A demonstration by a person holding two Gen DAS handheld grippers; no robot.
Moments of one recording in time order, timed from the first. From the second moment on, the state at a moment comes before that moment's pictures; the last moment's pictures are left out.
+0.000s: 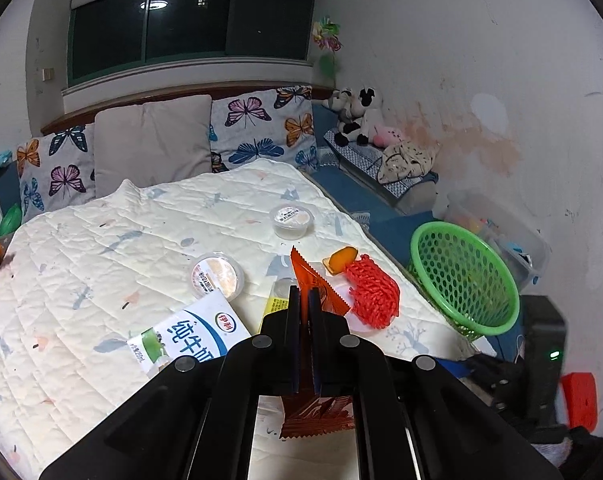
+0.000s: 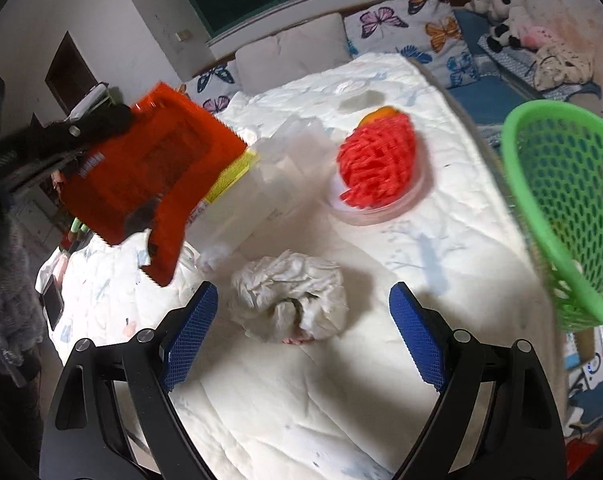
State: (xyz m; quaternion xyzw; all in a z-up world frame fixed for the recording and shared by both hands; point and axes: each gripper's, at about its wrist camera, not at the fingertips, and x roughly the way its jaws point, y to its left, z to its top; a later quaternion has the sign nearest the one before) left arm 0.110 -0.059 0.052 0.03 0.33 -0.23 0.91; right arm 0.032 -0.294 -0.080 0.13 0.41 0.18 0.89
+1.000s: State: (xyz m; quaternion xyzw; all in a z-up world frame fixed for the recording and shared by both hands) left arm 0.119 -0.147 0.064 0.04 0.32 -0.32 0.89; right arm 0.006 -0.414 -0.052 0.15 0.36 0.06 0.92
